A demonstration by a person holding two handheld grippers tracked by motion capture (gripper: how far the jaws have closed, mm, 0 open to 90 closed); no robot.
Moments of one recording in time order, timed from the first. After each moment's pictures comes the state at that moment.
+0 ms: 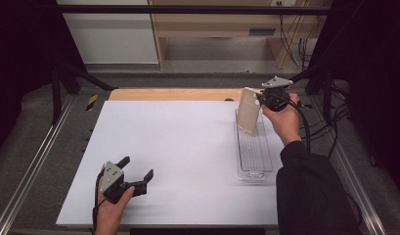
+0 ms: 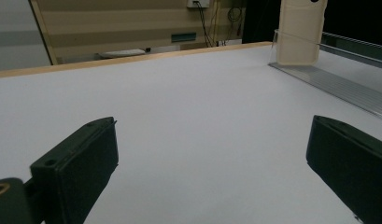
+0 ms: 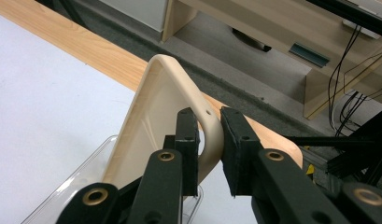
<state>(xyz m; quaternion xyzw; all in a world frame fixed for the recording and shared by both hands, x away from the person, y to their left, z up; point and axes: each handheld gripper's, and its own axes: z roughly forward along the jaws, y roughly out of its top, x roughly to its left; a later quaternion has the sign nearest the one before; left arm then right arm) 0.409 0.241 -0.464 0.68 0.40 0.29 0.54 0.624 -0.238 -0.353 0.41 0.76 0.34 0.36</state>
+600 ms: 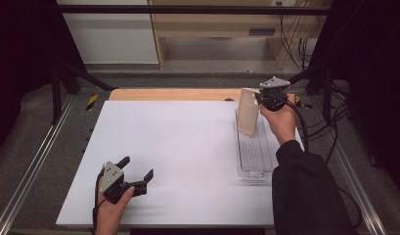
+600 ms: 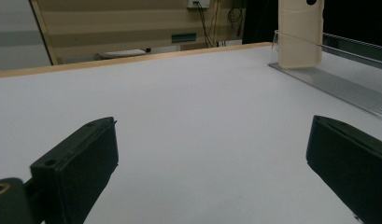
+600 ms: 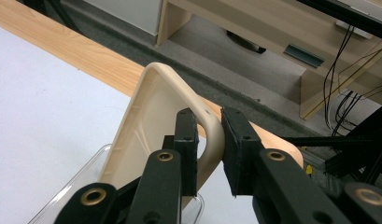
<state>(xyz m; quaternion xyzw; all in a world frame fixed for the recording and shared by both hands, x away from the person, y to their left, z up) 0.409 0.241 -0.464 0.68 0.40 0.29 0.54 0.630 -0.234 -0.359 0.42 0.75 0.35 0.37</state>
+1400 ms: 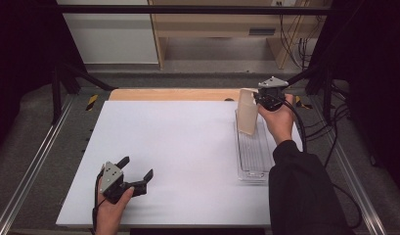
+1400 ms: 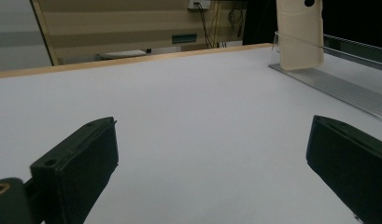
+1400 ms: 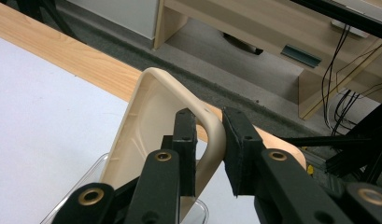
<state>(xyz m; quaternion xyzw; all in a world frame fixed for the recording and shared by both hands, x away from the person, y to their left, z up) 0.408 0.241 -0.463 0.68 0.40 0.29 0.54 0.634 -0.229 -0.363 0.43 0.74 0.35 0.38</state>
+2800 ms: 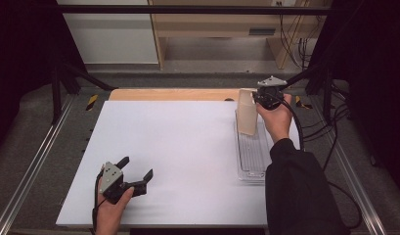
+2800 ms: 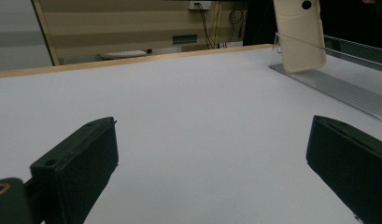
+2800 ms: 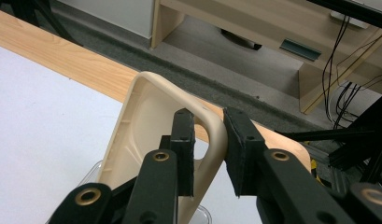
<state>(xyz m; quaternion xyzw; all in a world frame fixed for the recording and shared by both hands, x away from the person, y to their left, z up) 0.408 0.241 -0.463 0.68 0.40 0.29 0.54 0.642 -0.227 -0.368 0.45 0.73 0.36 0.37</state>
